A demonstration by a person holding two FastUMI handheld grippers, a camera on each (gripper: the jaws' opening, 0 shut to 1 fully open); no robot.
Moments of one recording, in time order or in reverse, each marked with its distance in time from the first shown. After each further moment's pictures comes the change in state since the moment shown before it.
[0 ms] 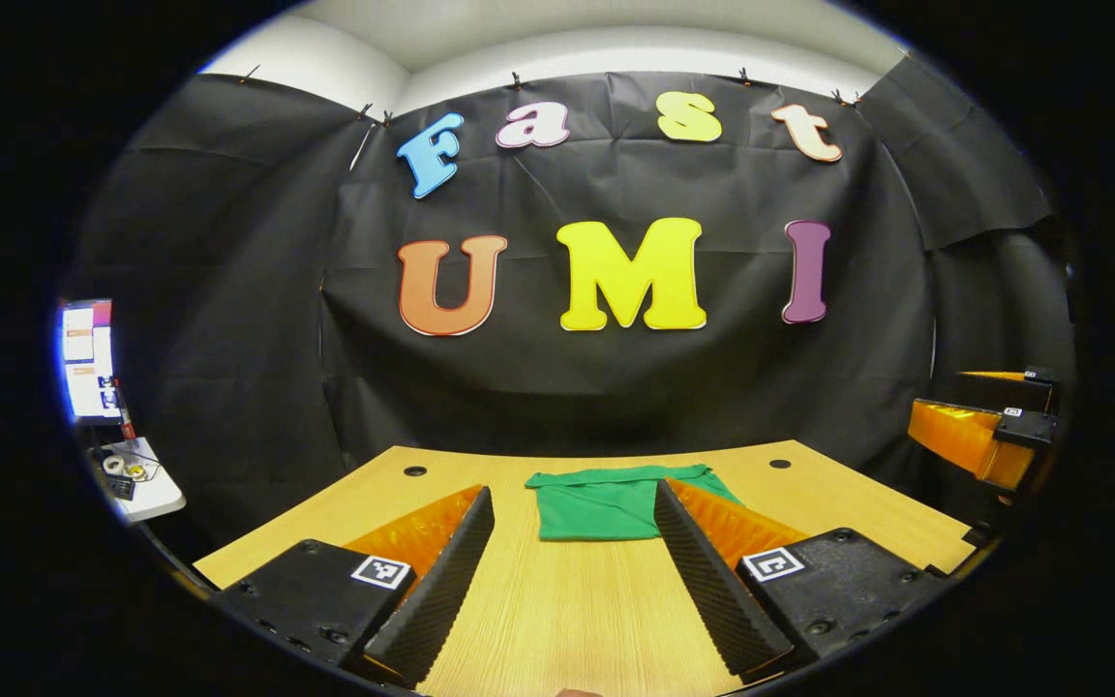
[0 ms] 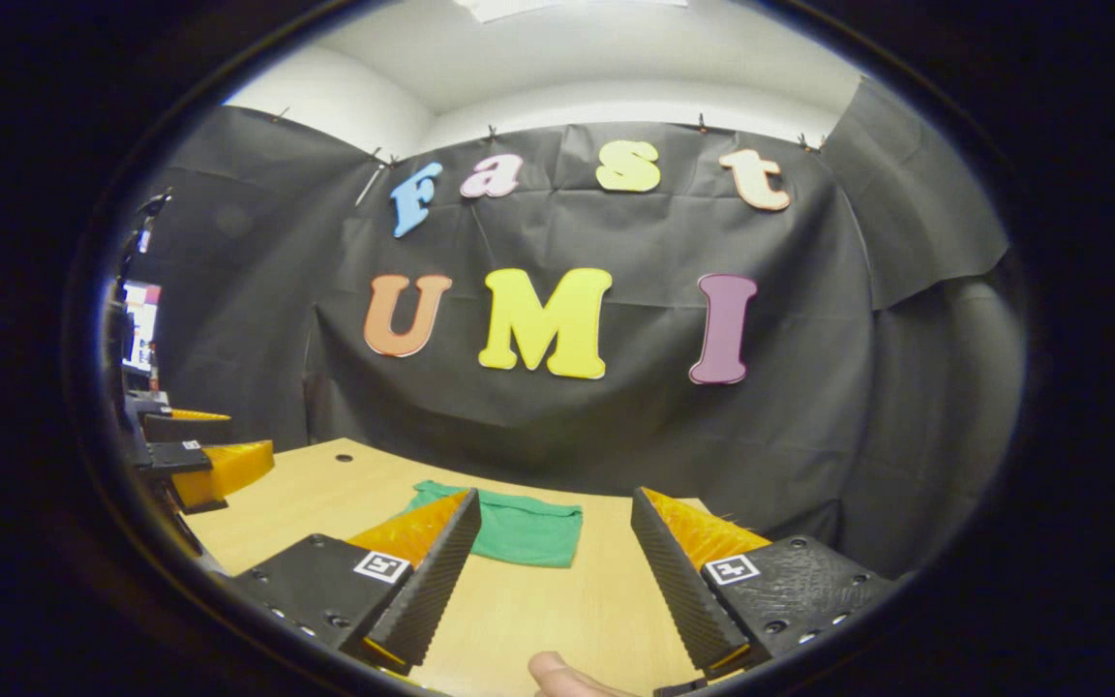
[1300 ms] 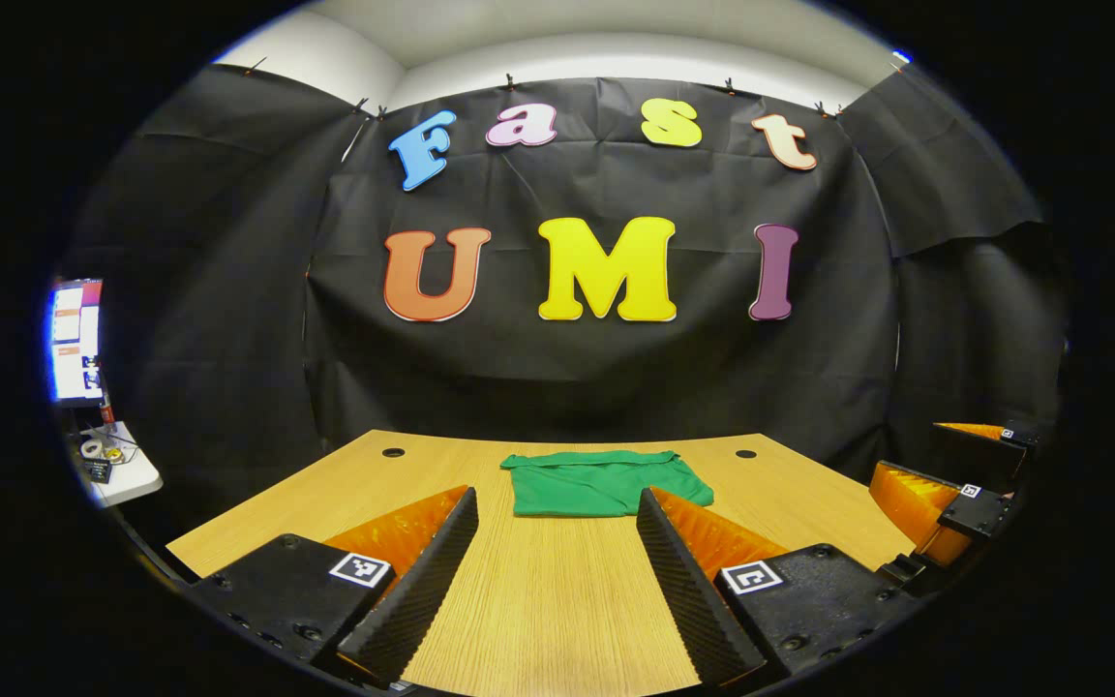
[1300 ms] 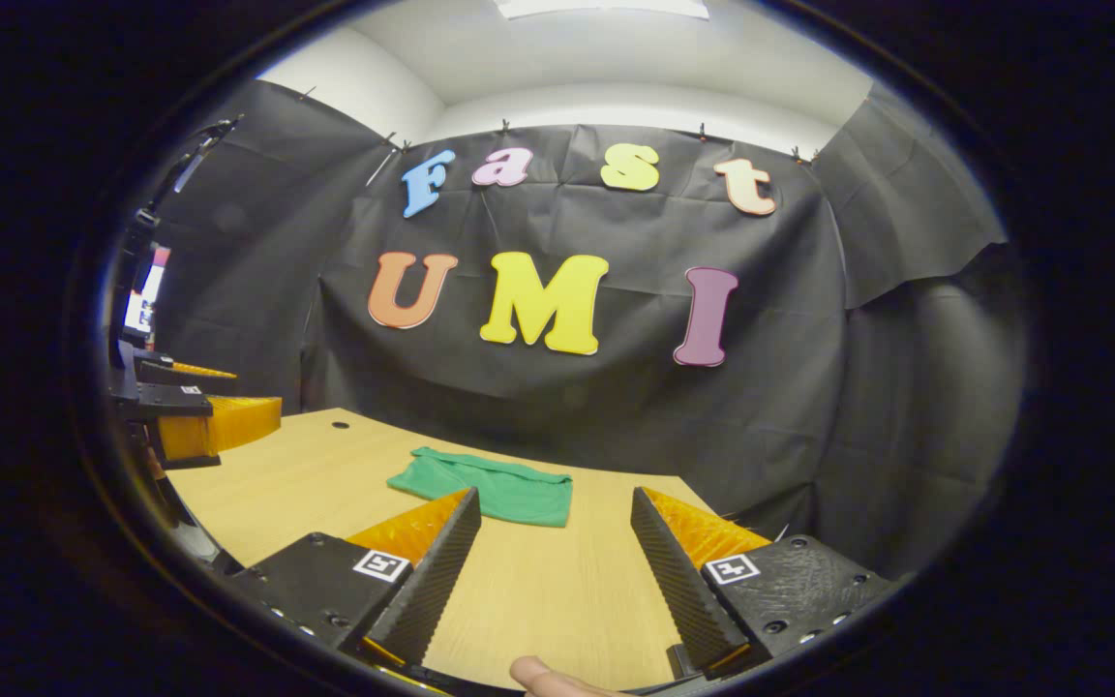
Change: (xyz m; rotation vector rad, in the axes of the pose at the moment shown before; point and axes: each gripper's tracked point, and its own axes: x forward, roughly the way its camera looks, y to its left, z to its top) left arm -0.037 -0.007 -0.019 0.022 0.016 -0.054; right arm -0.040 0.021 -0.060 -0.050 0.021 -0.051
